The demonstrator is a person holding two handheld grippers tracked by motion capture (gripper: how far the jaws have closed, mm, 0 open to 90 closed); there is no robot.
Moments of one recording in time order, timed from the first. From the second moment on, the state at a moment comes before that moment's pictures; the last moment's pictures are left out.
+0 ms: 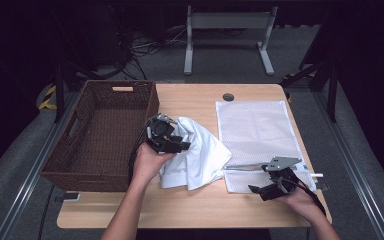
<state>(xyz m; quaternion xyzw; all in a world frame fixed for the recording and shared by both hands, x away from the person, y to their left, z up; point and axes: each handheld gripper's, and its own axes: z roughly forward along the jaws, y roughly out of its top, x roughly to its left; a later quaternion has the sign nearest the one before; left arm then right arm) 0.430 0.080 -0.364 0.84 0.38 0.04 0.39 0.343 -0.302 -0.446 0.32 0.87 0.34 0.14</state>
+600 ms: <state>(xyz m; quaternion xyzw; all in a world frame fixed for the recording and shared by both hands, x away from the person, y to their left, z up) 0.355 0.057 -0.405 0.86 0.38 0.08 0.34 0.342 -0.301 -0.446 0.32 0.87 0.34 0.14</state>
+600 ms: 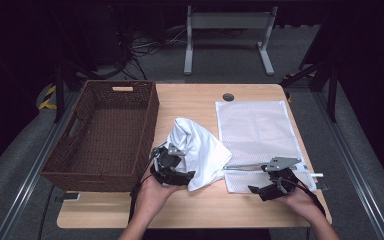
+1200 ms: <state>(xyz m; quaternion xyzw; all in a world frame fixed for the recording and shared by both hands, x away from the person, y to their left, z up) 0.369 0.052 -0.459 0.85 0.43 0.10 0.29 0.343 -0.302 -0.447 0.32 0.87 0.34 0.14</state>
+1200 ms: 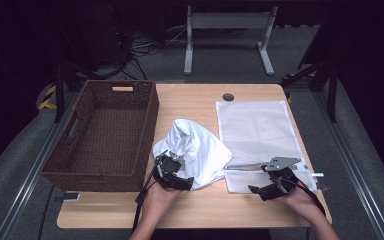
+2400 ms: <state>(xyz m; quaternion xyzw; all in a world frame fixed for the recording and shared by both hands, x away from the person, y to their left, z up) 0.383 0.069 -0.430 0.80 0.48 0.20 0.30 0.410 -0.179 -0.446 0.25 0.89 0.37 0.09</state>
